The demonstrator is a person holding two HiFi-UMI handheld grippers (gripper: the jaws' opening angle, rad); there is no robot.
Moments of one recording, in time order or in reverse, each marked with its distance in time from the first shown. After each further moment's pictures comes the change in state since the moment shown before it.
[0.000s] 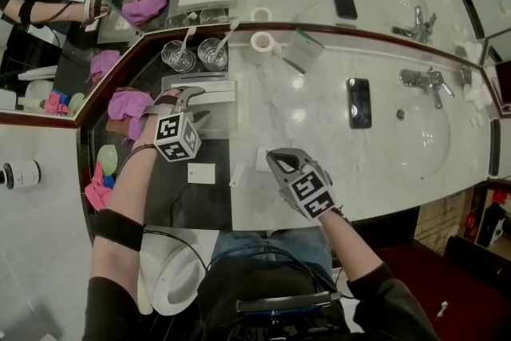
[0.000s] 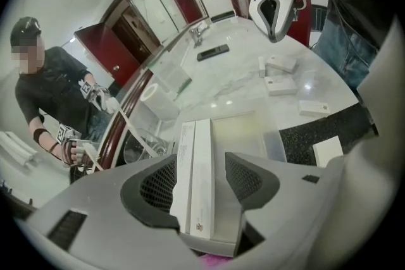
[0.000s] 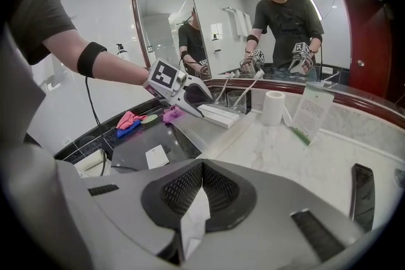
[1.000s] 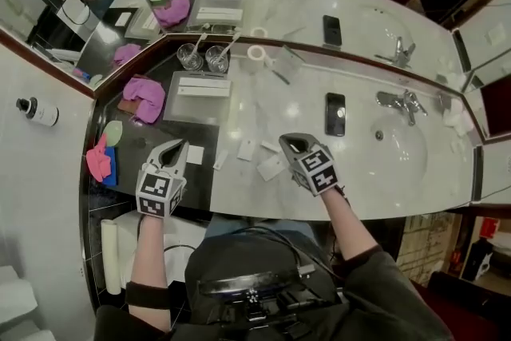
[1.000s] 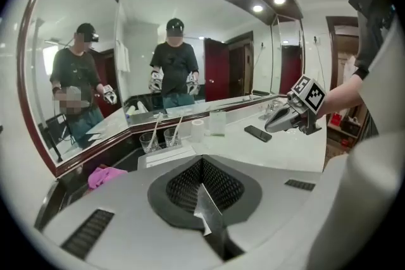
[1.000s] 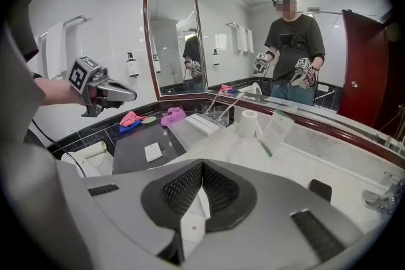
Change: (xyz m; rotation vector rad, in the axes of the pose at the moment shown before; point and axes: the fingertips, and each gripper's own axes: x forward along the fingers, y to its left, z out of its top) left arm -0.213 -0.088 0.076 -1.000 -0.271 0.399; right arm -0.099 -0.049 0.003 -0.092 -0.044 -0.054
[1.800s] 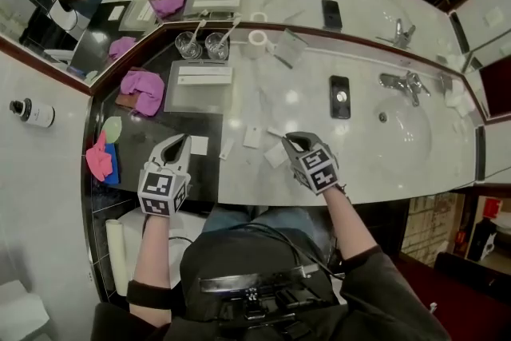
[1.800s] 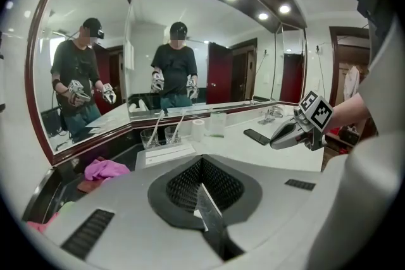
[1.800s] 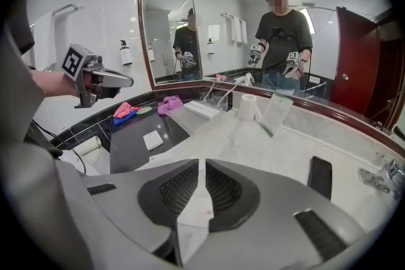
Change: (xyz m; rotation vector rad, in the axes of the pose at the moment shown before) left arm -0.007 0.007 -0.018 -0.062 -0.034 -0.019; right arm 0.008 0.030 -0.038 0.051 0.082 -0.066
